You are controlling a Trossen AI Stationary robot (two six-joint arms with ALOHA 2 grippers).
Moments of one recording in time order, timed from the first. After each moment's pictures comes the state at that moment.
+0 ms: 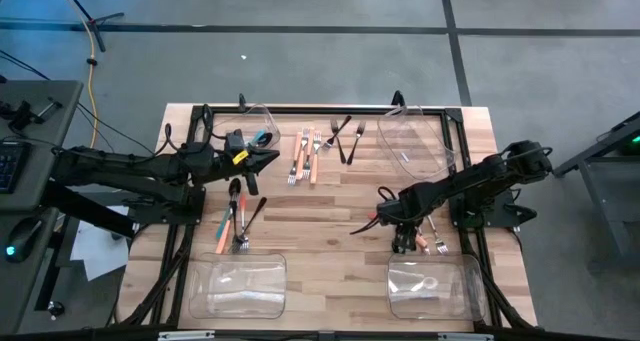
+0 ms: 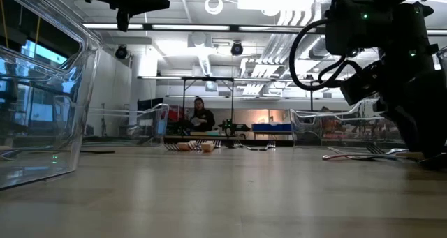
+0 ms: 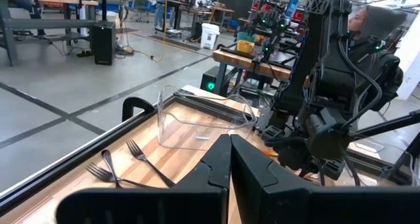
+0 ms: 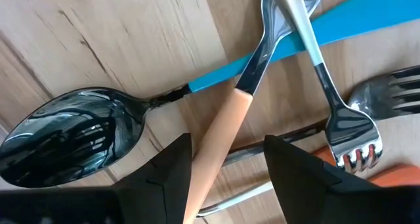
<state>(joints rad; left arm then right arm) 0.00 0.81 0.56 0.18 -0.35 -0.23 0.22 1.53 0.75 -0.81 -0.08 0.56</state>
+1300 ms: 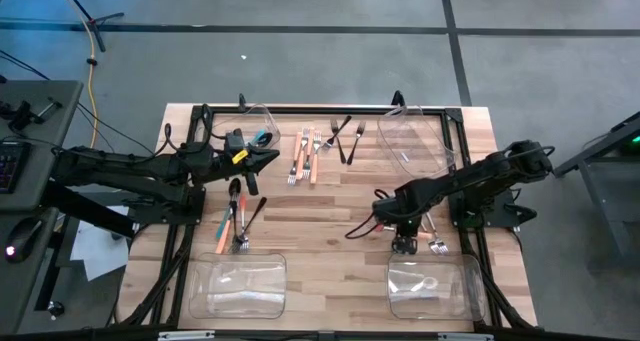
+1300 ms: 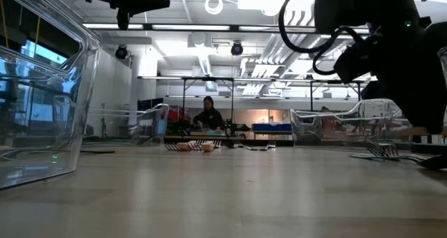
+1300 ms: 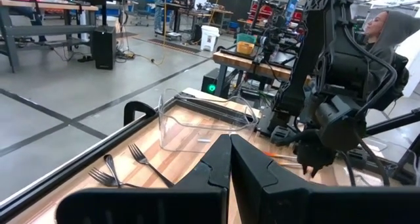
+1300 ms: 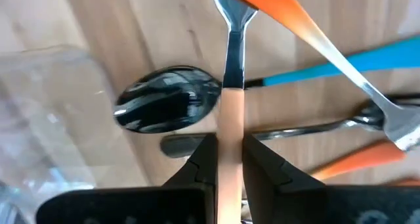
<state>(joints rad) 0.00 0.81 0.56 0.19 -0.35 -0.21 0.22 1.52 0.89 -0.94 -0.23 0.38</state>
